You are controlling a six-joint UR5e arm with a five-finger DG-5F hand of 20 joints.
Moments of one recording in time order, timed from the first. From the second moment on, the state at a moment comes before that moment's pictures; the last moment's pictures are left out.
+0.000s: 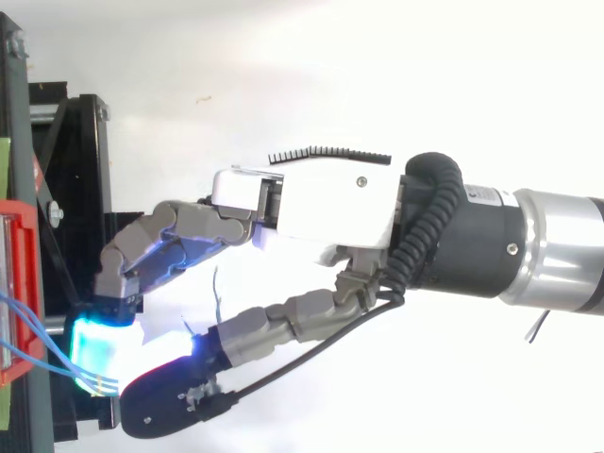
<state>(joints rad) 0.18 -2.33 -1.12 -2.82 -1.25 -0.08</state>
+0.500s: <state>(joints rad) 0.19 -2.32 -1.12 -2.84 -1.27 0.28</state>
